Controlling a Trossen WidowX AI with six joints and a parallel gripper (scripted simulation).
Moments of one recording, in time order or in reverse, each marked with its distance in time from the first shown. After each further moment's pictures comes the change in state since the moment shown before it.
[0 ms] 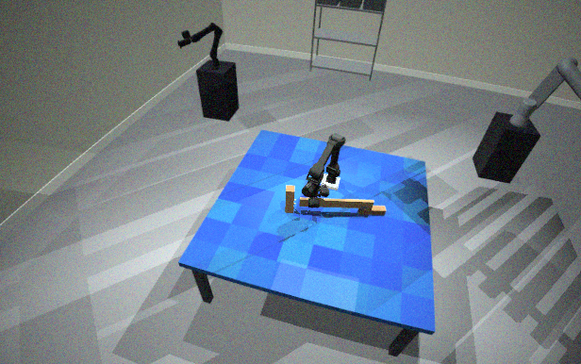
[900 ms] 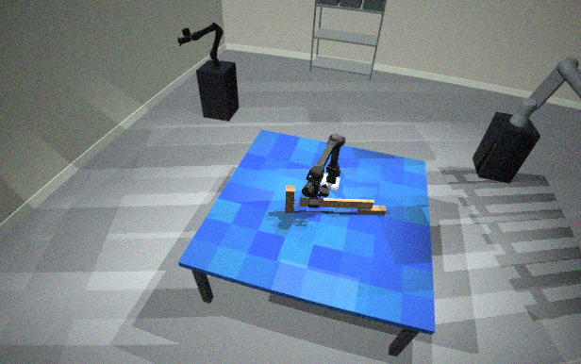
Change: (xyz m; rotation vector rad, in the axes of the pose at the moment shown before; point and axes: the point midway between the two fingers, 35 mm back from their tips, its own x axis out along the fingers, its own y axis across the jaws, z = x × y) arm -0.001 -0.001 0.000 -0.001 0.001 0.001
